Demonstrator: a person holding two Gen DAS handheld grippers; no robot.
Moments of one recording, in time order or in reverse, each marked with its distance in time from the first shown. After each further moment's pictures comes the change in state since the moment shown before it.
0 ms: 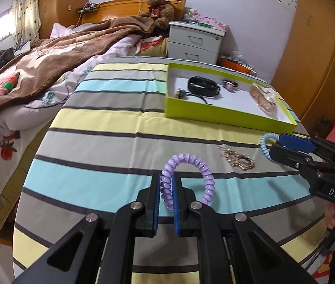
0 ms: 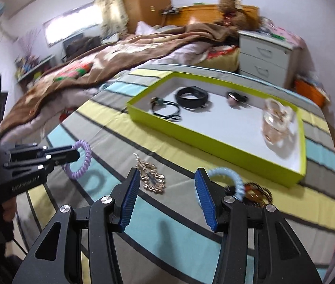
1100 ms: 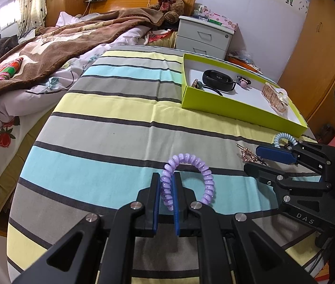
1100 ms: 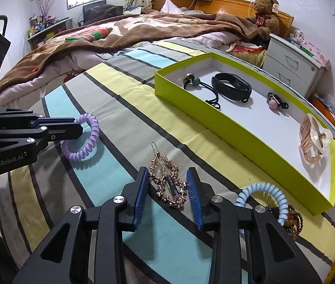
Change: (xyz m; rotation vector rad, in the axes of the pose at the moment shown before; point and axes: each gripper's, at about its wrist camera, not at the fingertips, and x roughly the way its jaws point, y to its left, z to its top) left arm 0.016 0.019 -0.004 -0.053 0.034 -0.004; right arm 0.049 0.035 -0.003 -0.177 0.112 -0.015
